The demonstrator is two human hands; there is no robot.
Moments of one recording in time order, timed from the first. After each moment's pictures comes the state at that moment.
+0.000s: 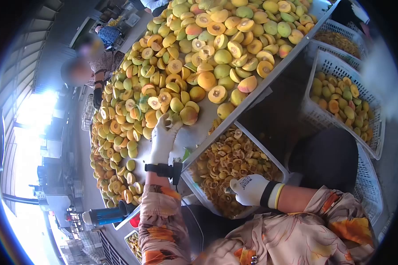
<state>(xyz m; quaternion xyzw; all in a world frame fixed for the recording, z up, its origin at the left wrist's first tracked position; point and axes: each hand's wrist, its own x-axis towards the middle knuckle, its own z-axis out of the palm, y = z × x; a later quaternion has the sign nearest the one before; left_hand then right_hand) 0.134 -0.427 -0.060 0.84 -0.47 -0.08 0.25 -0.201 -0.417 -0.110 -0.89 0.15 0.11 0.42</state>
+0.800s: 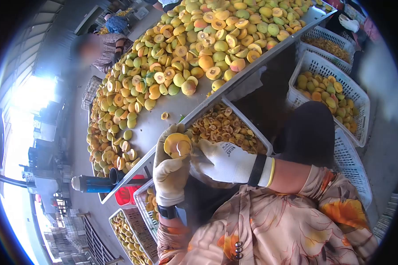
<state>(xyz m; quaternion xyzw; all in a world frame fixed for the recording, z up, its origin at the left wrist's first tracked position) -0.077 -0.252 0.036 0.37 -0.24 -0.47 0.77 -0.225 -0.362 0.004 -0.86 0.11 -0.24 0.45</state>
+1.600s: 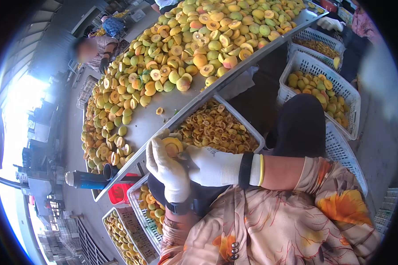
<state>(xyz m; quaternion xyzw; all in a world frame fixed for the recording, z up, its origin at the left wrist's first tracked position) -0.118 -0.245 0.032 0.62 -0.26 -0.08 0.73 -0.219 -0.323 0.009 -0.84 0.00 -0.26 0.47</state>
